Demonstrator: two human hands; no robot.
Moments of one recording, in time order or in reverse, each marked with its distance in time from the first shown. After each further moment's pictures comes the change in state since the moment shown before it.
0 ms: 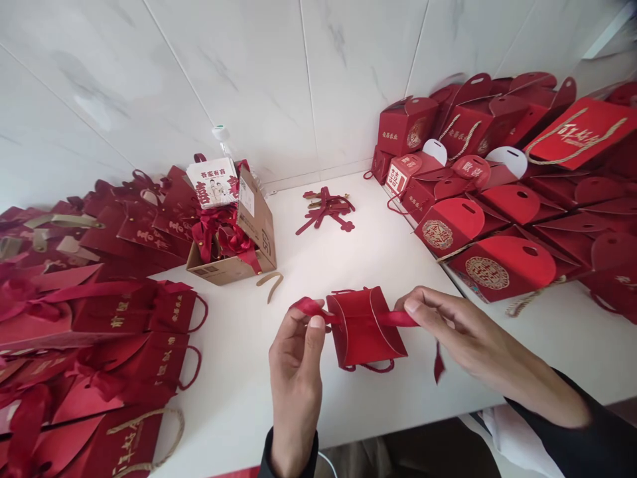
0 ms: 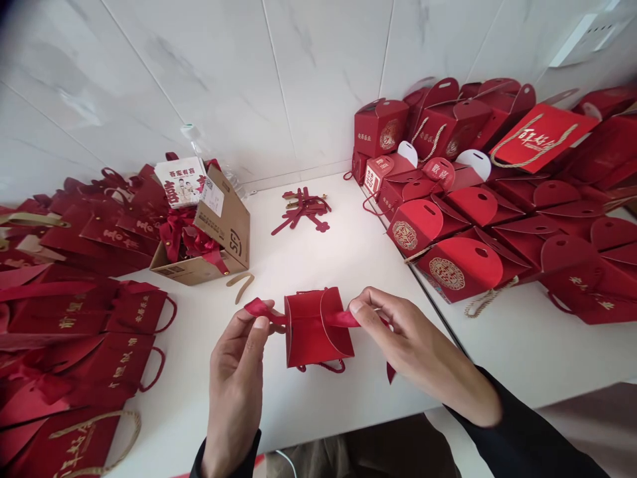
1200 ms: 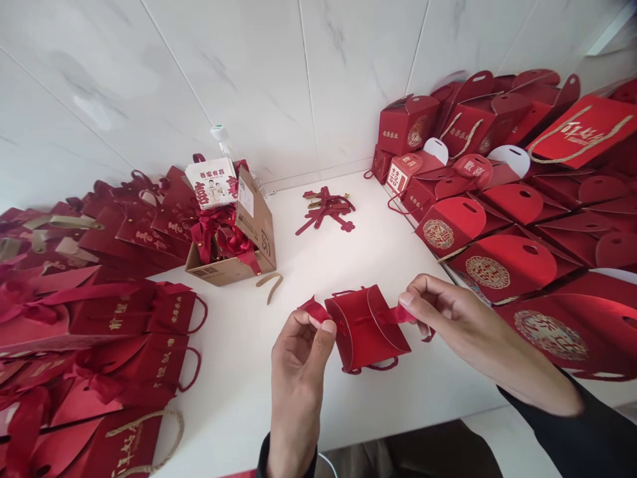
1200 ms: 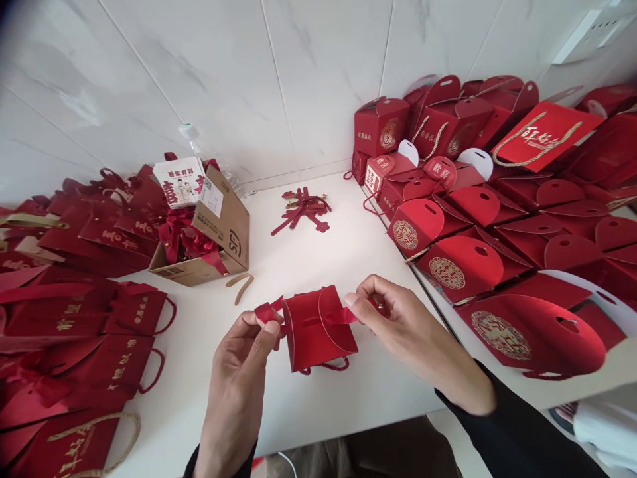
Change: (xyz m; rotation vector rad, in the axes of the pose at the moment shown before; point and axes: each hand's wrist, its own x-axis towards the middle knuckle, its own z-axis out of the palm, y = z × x) left_hand 0.000 0.006 0.002 -0.139 -0.090 -0.113; right_hand 0.013 0.005 0.002 0.156 0.069 0.012
